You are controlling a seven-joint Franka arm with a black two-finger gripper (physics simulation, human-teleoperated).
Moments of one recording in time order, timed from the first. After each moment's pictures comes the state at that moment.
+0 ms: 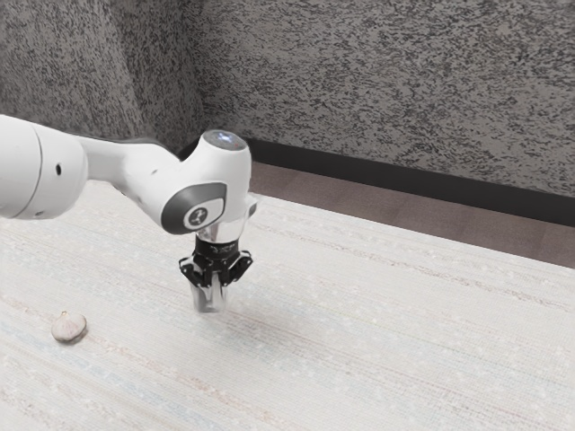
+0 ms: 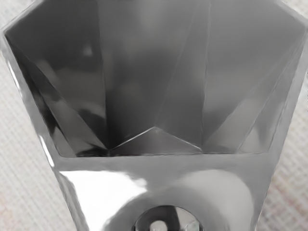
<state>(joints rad) -0.51 0.17 0.34 -2.09 0.18 2.11 -1.11</state>
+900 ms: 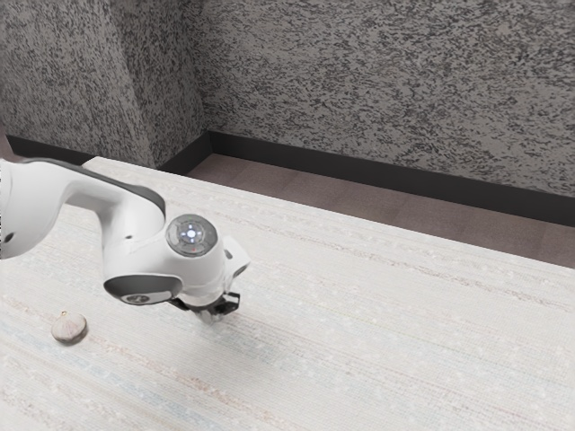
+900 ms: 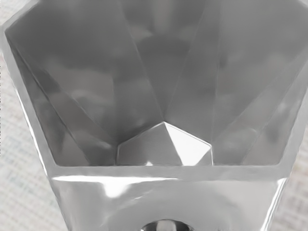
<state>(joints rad) -0.58 0.04 0.42 -2.47 0.83 2.60 -1.29</state>
